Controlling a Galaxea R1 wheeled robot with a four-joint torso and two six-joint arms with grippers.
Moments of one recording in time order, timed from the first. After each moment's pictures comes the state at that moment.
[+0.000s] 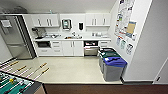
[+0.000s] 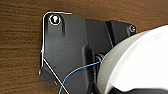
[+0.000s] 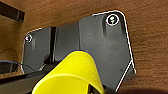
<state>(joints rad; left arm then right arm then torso) 1.55 2.84 -2.59 0.78 -0.24 -0.75 -1.50 2.86 -2.54 -0.22 0.11 0.32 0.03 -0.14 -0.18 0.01</state>
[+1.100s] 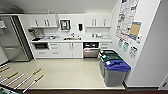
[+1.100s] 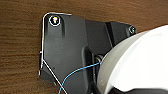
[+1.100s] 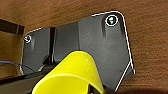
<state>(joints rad) 1.55 2.84 -2.59 0.77 -0.24 -0.75 -1.50 2.86 -2.55 -0.22 0.11 0.31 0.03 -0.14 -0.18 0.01</state>
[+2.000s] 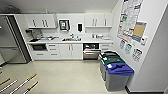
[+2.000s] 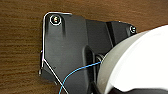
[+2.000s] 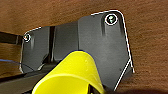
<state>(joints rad) 1.55 2.84 -2.59 0.77 -0.24 -0.75 -1.51 2.86 -2.55 -0.22 0.11 0.32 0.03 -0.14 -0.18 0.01</state>
